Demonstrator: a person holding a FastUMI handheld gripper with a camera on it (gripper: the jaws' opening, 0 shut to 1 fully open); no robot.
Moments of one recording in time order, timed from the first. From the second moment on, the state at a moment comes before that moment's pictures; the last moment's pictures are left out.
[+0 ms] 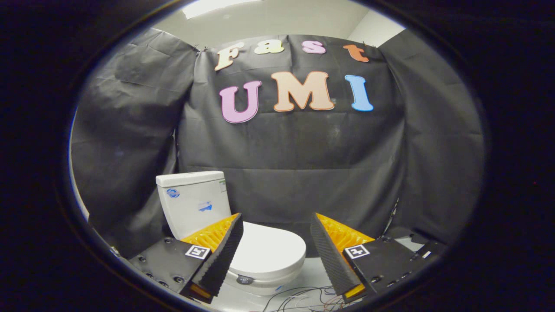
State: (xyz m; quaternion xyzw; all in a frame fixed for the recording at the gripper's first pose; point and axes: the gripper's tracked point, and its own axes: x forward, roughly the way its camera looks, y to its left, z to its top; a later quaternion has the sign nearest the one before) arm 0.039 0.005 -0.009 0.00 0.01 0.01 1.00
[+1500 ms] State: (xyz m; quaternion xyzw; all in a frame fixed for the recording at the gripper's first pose) arm 0.081 0.098 -0.247 0.51 -0.01 -0.21 0.83
